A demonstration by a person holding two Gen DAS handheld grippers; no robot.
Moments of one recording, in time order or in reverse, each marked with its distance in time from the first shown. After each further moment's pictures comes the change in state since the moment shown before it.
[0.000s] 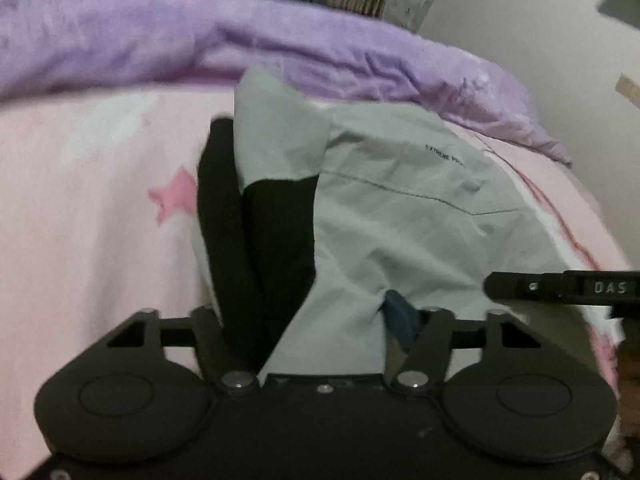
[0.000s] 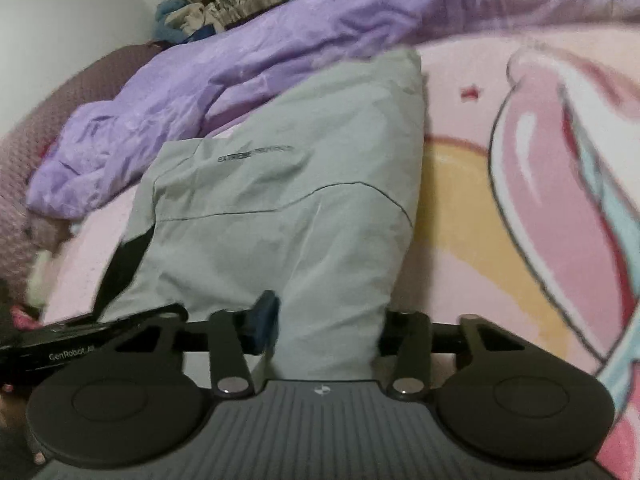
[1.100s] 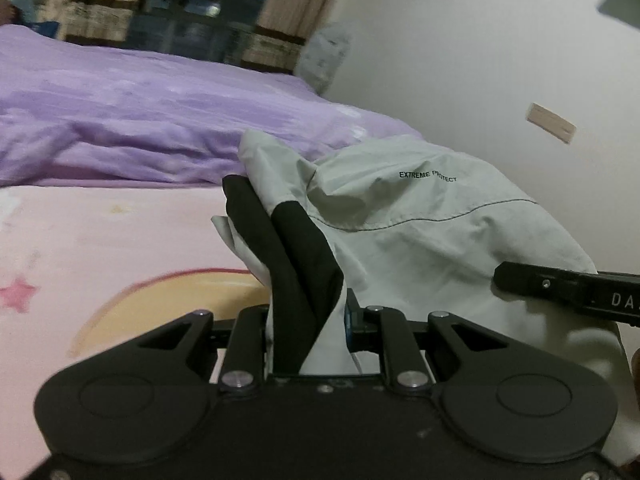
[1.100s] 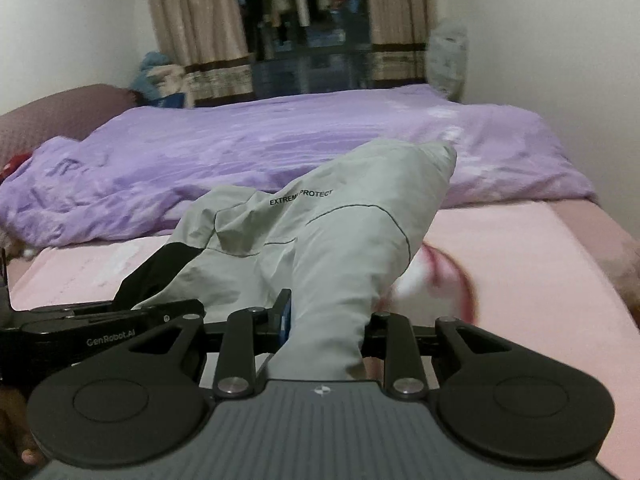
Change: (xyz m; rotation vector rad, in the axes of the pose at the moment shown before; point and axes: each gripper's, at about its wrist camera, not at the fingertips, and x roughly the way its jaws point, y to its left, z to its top) left arm -0.011 -0.158 0.049 0.049 -0.129 -0.266; right arm -0.179 -0.027 0.036 -0.165 -0.282 -0.260
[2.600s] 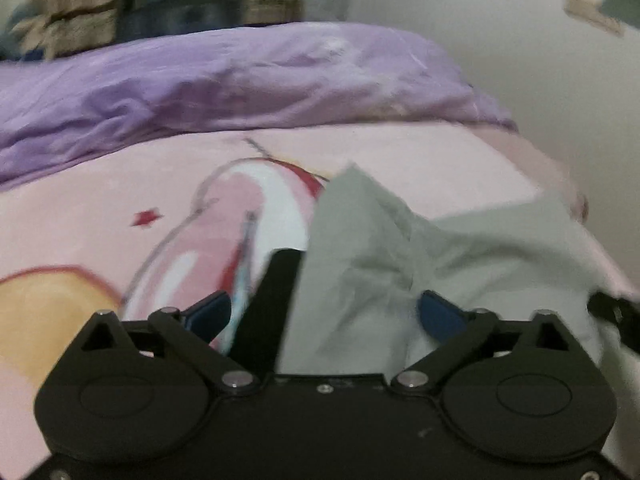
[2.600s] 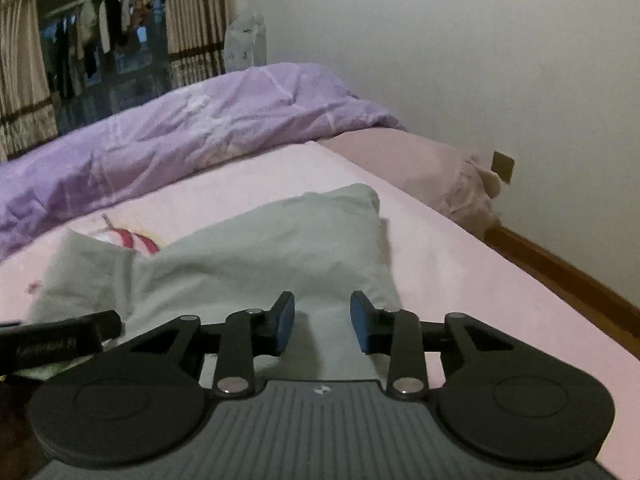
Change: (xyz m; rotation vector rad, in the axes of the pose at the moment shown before) left arm 0.244 -0.110 -0.024 0.122 0.114 0.237; right arm 0.111 -0.206 -0.074 0.299 -0.059 -0.437
